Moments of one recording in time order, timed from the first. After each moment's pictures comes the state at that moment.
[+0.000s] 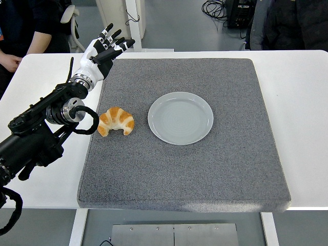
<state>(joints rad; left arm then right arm) -0.89 0.18 -0.69 -0.75 0.19 0.02 -0.26 -0.07 0.00 -0.01 0.16 -0.10 -0.09 0.28</state>
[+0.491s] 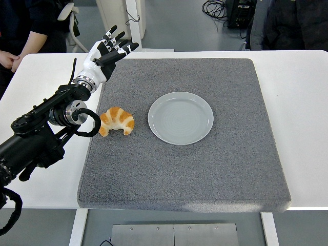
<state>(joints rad) -0.90 0.18 -0.65 -0.75 0.19 0.02 -0.28 -0.07 0.00 -0.01 0.16 -0.10 -0.09 0.28</state>
